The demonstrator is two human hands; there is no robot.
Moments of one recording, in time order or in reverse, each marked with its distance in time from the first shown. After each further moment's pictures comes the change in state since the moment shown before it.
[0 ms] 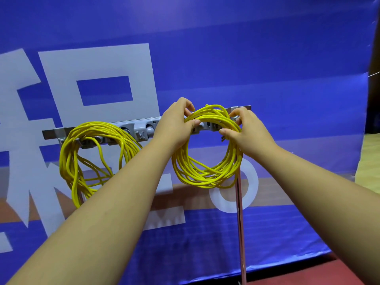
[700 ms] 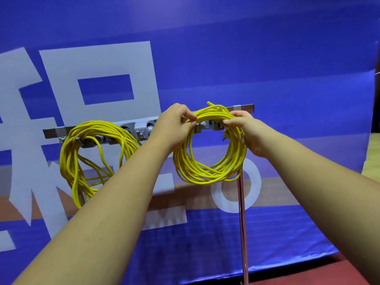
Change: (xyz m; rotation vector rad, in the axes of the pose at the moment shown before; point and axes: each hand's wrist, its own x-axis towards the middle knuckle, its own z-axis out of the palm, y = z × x) left_hand -0.010 -0.004 -0.011 0.028 -0.020 0.066; right_hand 0.022 0.001 0.008 0.795 -0.260 0.443
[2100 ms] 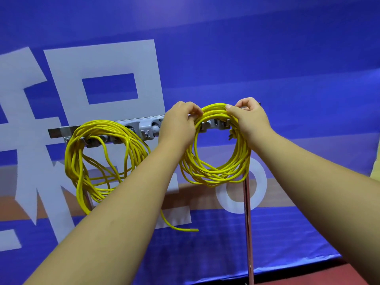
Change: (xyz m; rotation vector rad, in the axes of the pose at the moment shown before) left_hand 0.004 0.004 0.013 0.027 0.171 -0.039; right_hand 0.008 -0.010 0.028 -0.086 0.332 -0.292
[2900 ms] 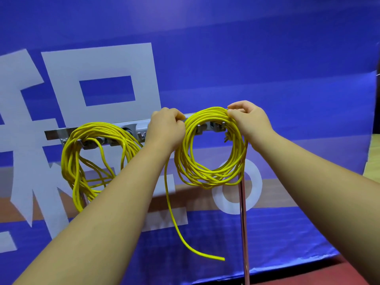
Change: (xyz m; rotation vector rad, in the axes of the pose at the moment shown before) left_hand 0.001 -0.007 -0.018 0.177 -0.061 -0.166; right_hand 0.005 -0.005 -0.019 -0.145 -0.051 0.035
